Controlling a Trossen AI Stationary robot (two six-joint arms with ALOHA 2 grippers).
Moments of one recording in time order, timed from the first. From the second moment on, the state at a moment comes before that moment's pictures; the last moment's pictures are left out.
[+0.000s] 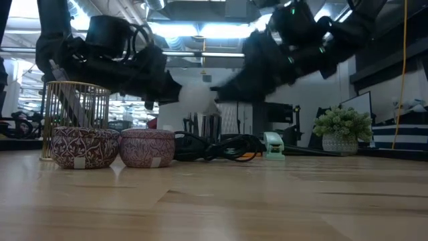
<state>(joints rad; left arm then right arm) 0.16 1.66 0.35 1.21 -0.22 -0.15 -0.07 1.70 0.74 0.58 -0.15 0.17</state>
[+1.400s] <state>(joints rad) 0.15 1.41 0.35 1.16 -0.11 -0.06 -0.08 1.70 0.79 0.60 -0.10 0.18</state>
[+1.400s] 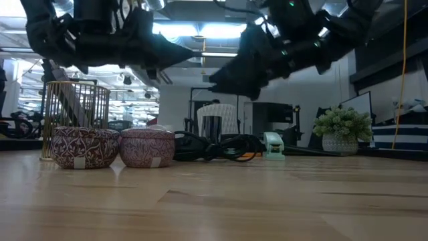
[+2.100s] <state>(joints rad) 0.16 1.01 0.35 0.39 -0.11 -0.04 -0.08 2.05 1.49 -0.22 -0.06 0.40</state>
